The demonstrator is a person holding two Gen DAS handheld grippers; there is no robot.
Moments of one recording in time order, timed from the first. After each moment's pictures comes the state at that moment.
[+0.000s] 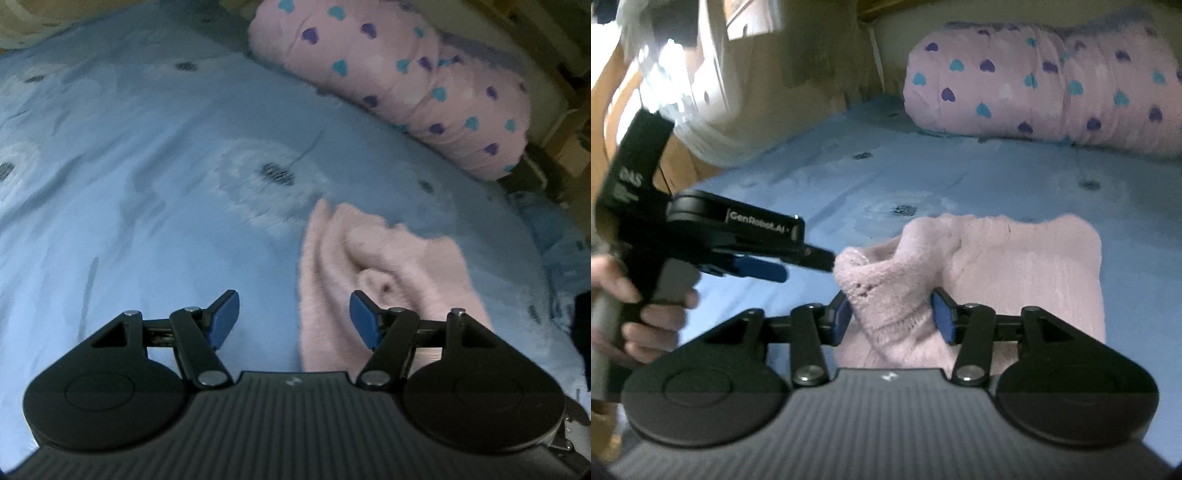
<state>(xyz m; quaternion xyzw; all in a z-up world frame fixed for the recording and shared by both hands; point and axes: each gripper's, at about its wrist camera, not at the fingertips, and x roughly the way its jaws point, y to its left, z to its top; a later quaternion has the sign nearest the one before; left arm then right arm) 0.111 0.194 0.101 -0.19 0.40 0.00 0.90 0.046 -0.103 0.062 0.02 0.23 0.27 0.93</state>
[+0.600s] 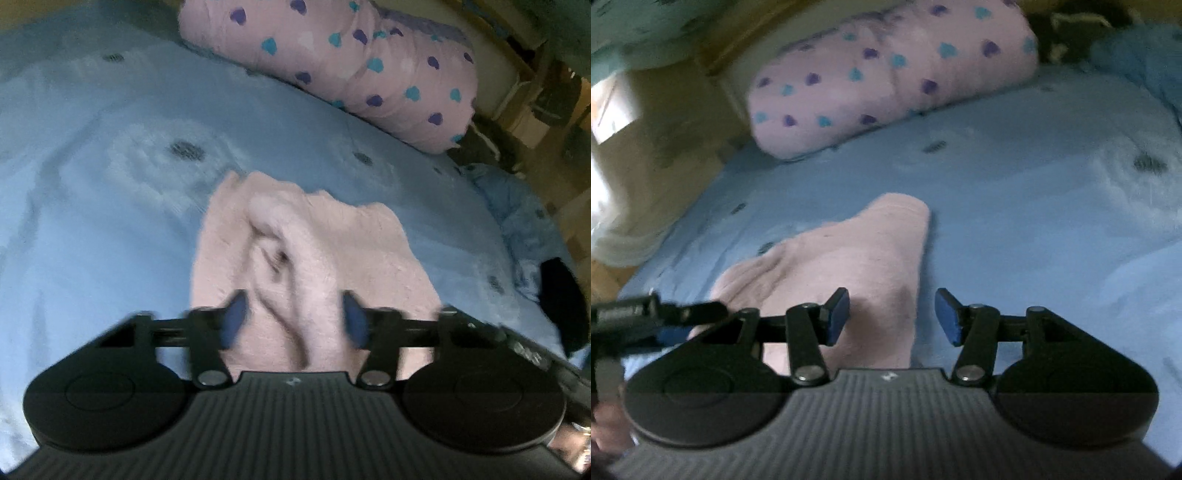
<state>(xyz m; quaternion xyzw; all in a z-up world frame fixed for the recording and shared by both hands) 0.126 0.135 0.071 -0.20 0.41 -0.09 0.89 0.077 -0.206 0.038 0.18 0.26 0.09 0.95</state>
